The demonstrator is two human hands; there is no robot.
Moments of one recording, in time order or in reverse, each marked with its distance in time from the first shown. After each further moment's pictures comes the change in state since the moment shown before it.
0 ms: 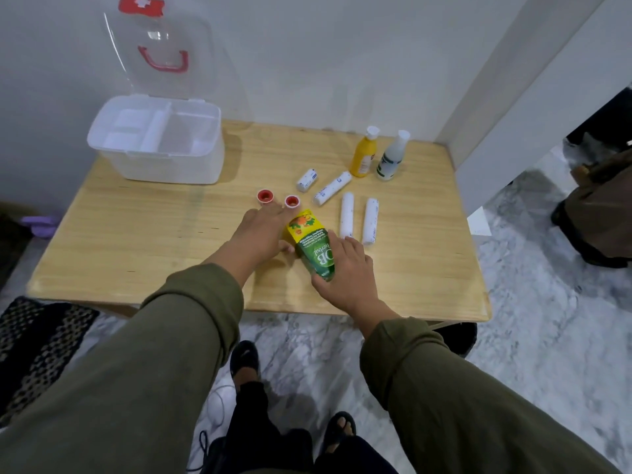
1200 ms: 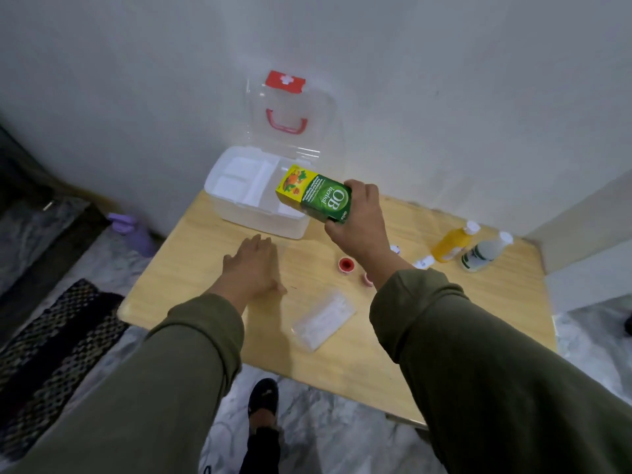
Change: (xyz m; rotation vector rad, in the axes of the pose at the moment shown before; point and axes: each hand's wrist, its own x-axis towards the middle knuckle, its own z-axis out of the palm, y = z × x) left_hand -0.010 -0.149 -0.025 -0.139 -0.132 -0.550; right_hand 0.165 -0.163 -0.052 0.294 0.137 -0.227
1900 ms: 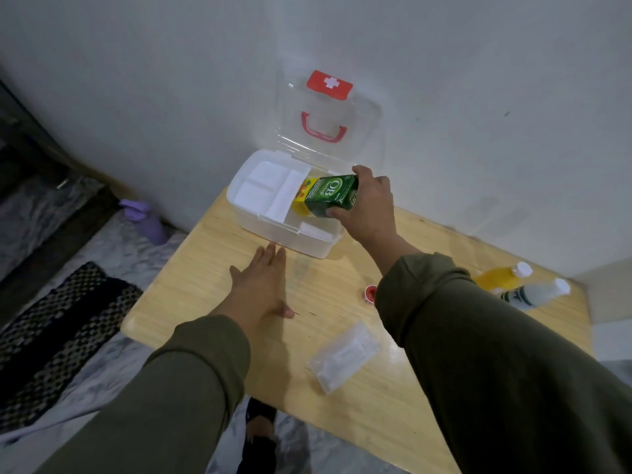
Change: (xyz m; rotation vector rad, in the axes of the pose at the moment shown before) left_hand 0.029 -0.023 0.003 0.011 -0.095 0.013; right_hand 0.082 -0.024 0.040 -0.142 -0.123 -0.002
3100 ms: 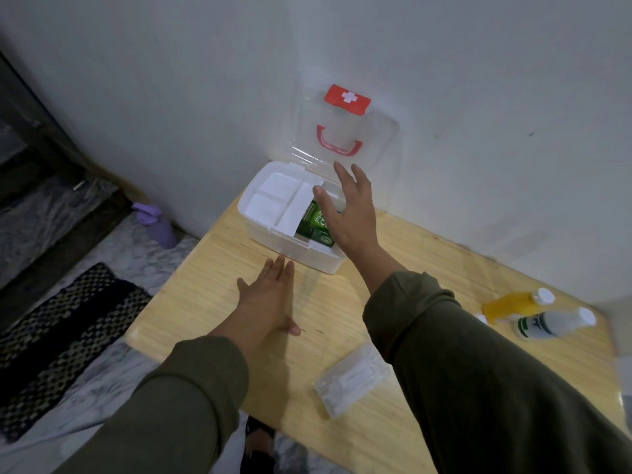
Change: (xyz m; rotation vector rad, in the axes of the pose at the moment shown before) left_hand -0.001 -0.002 -0.002 0.000 -0.023 0.014; right_hand 0.019 -0.020 0.045 0.285 0.049 -0.039
